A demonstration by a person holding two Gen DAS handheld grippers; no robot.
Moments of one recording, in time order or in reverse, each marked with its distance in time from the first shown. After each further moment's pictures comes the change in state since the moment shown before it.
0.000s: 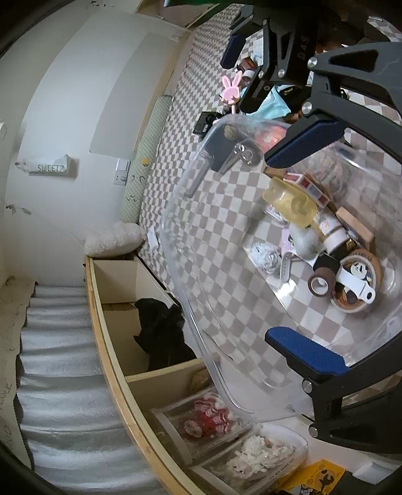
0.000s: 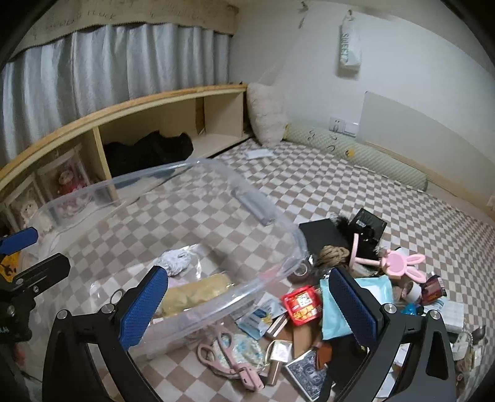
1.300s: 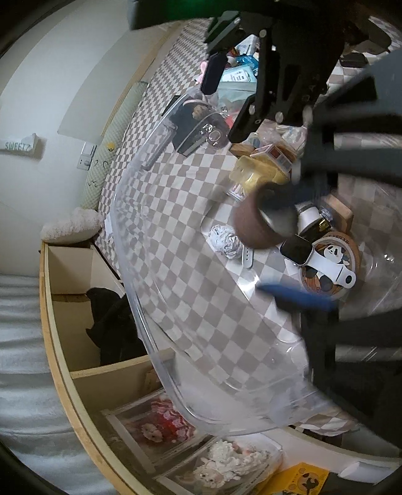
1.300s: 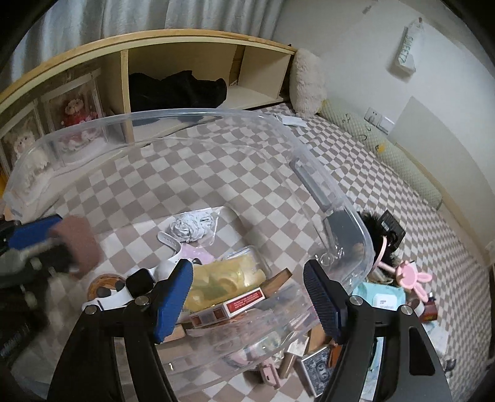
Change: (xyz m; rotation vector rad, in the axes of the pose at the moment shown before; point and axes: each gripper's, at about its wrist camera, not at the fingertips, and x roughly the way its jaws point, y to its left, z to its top) left arm 0.040 0.035 -0.015 -0.065 0.200 0.006; right arm 0.059 0.089 0.004 -0.229 0.232 -0.025
